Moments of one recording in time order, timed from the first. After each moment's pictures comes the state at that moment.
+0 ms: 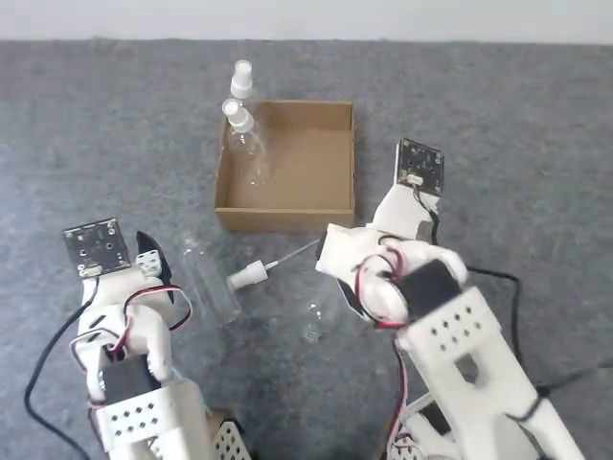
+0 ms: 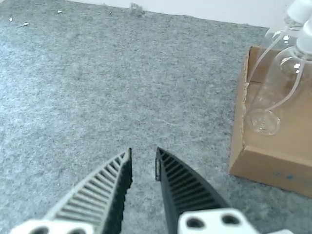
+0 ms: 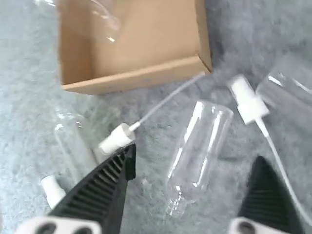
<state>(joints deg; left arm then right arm) -24.1 -88.0 86.8 45.6 3.8 -34.5 -42.0 36.6 68.5 -44.0</state>
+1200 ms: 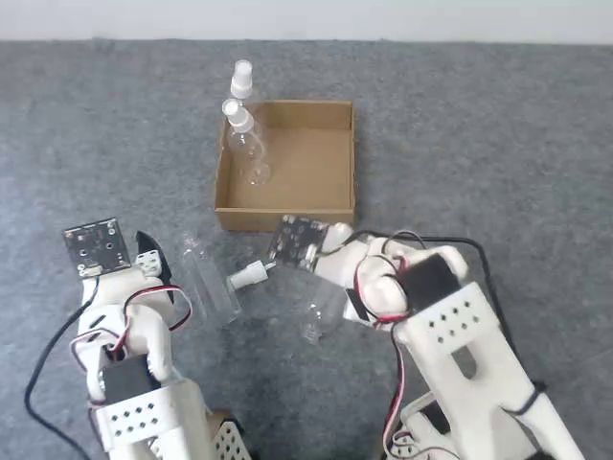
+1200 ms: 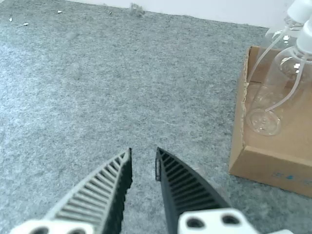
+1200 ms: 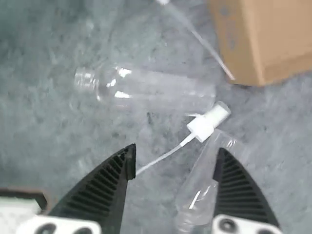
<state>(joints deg) -24.2 -88.0 86.8 45.6 3.8 -33.4 -39.7 36.3 82.2 43.7</state>
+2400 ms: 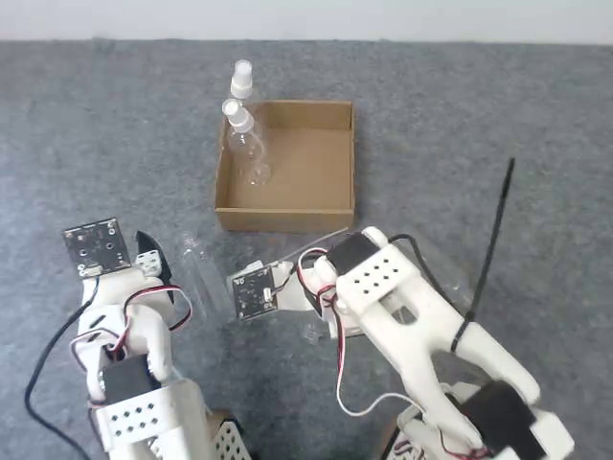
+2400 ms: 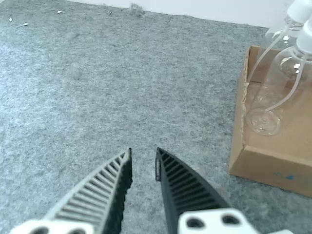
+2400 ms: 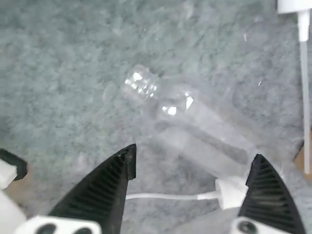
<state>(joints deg) -24.2 -88.0 86.8 45.6 3.8 -41.0 -14.9 36.3 74.6 62.9</state>
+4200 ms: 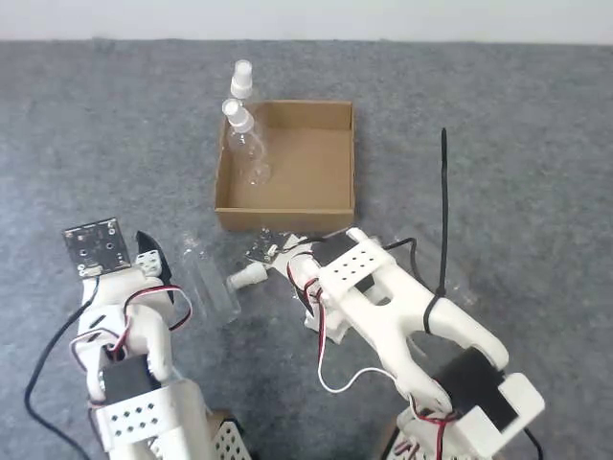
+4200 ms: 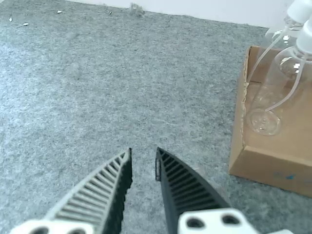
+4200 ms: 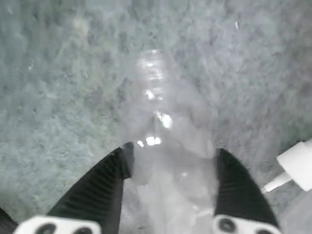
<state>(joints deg) -24.1 -88.0 86.8 45.6 3.8 -41.2 -3.2 36.2 69.0 22.8</state>
